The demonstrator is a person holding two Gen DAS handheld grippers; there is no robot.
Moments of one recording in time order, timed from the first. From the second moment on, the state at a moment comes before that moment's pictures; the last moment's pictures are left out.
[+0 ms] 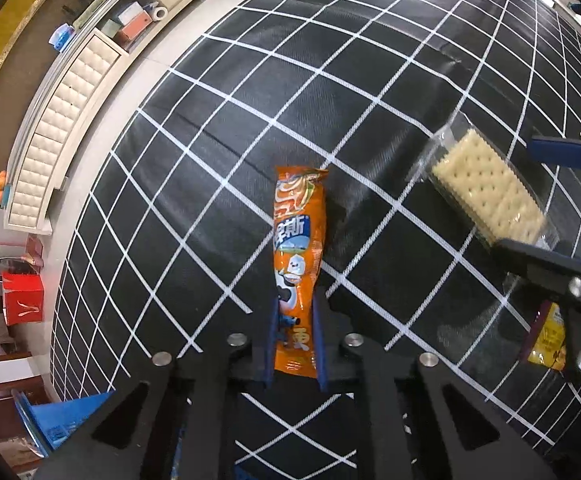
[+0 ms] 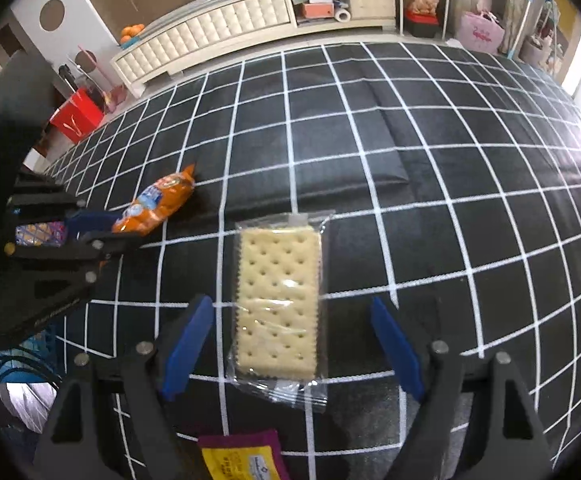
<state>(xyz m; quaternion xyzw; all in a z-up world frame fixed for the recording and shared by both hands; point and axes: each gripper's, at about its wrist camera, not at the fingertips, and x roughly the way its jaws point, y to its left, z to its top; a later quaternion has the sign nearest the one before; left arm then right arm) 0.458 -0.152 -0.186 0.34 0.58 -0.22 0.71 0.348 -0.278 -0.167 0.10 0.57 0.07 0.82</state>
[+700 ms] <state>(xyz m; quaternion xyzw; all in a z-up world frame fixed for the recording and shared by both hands) 0.378 -0.110 -0.138 0.24 0.60 -0.16 0.75 0.316 -0.241 -0.098 0.03 0.52 0.11 0.84</state>
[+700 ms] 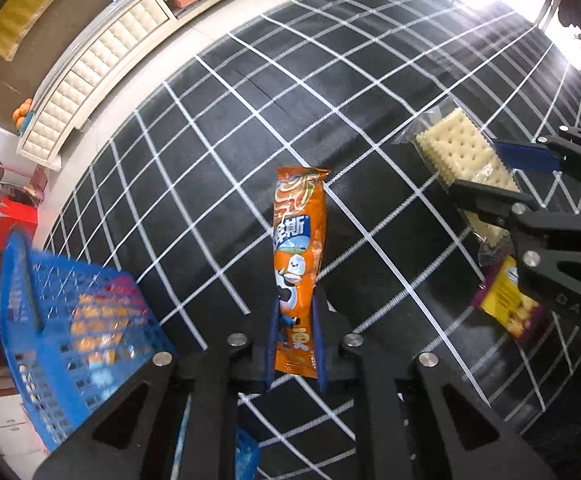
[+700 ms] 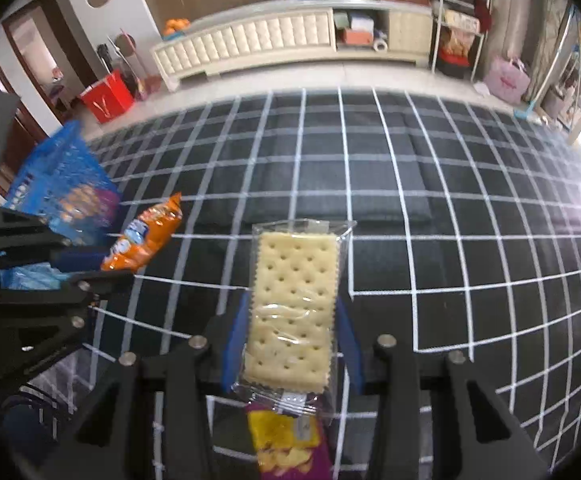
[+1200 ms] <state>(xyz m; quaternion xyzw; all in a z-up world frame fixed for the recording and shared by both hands) 0.305 -0.043 -0.021 0.16 0.52 -0.16 0.82 0.255 -0.183 -0.007 -0.01 0.47 0.16 0.87</state>
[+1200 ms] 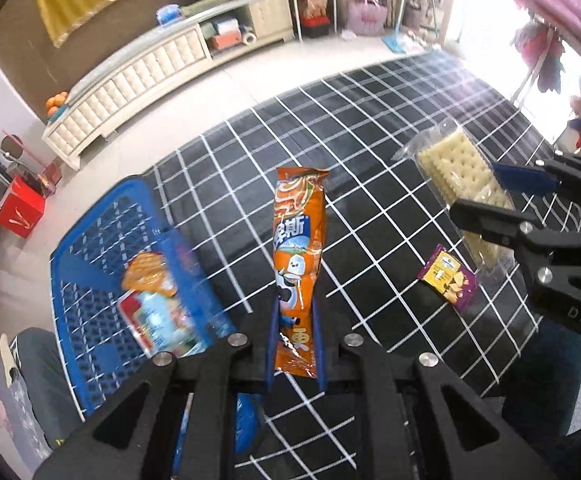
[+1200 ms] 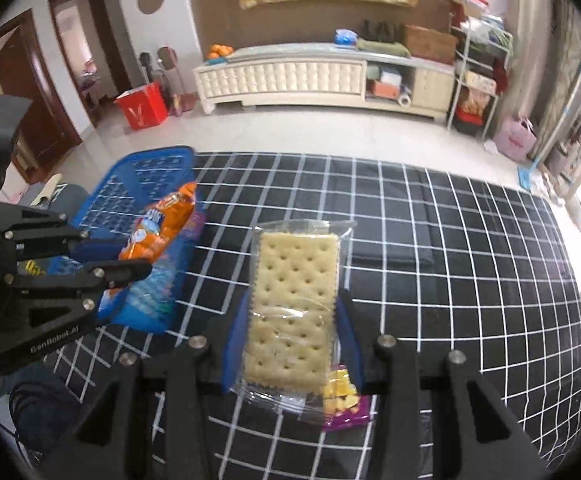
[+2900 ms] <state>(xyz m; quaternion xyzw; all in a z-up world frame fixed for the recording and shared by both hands) 0.307 0.155 -0.028 0.01 0.53 -0.08 0.84 0.297 -0.029 -0.028 0.02 0.52 0.25 0.82</state>
